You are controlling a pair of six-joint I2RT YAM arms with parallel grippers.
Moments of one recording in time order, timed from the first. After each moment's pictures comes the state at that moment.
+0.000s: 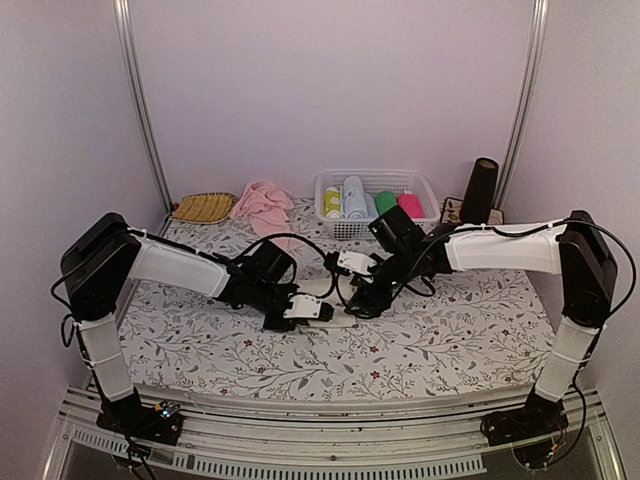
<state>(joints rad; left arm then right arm) -0.79 1.88 1.01 -0.11 0.21 1.01 0.81 1.83 1.29 -0.43 -0.28 -0.48</state>
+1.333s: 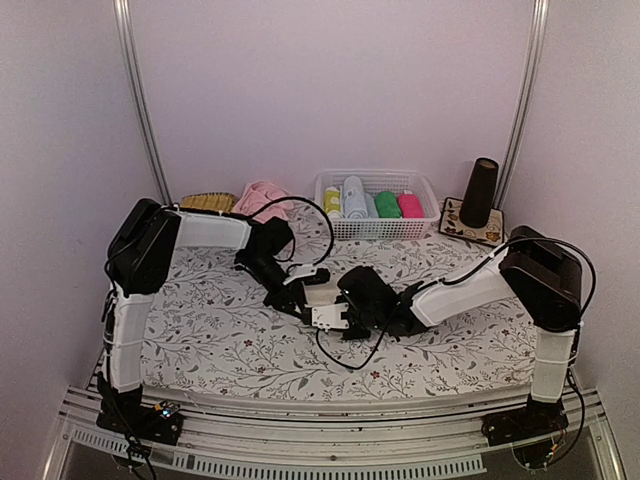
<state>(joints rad) -0.59 2.24 1.59 -0.84 0.70 0.94 1.01 1.98 1.05 0.17 0.22 -0.85</state>
